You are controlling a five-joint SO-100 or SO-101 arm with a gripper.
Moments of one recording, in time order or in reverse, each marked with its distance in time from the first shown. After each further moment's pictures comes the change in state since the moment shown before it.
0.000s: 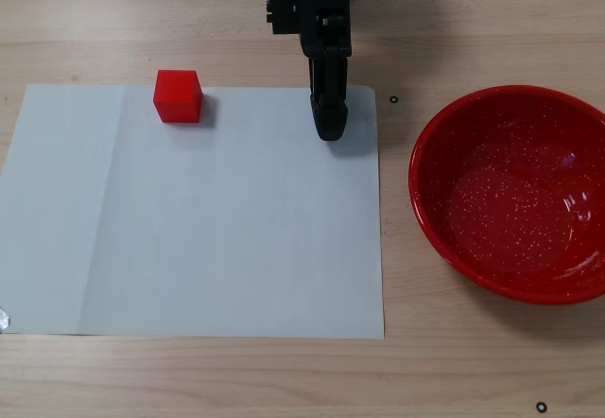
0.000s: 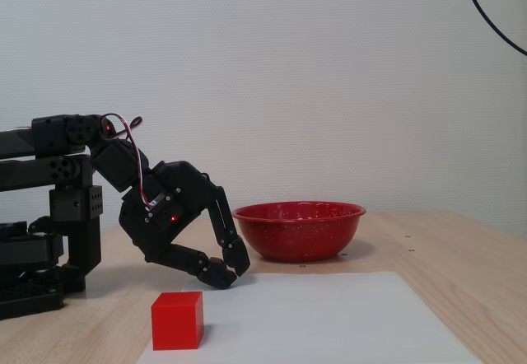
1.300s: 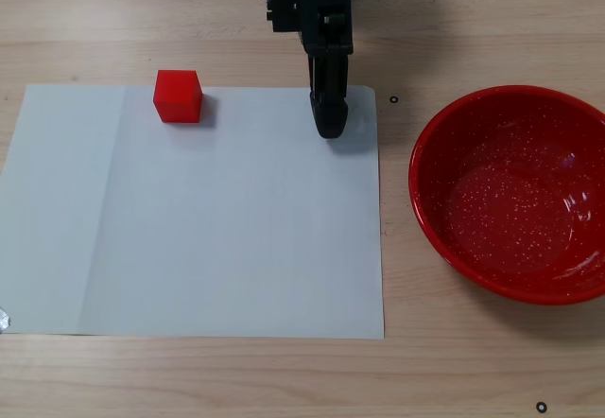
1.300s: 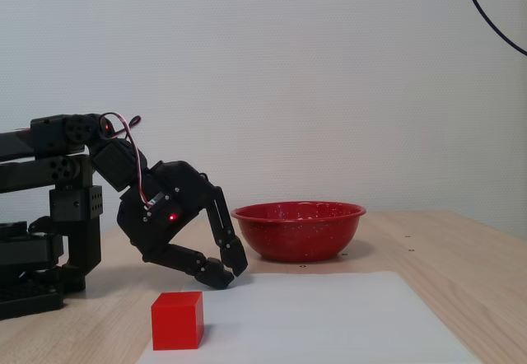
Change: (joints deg) arm -0.2 -2.5 -0.6 2.6 1.0
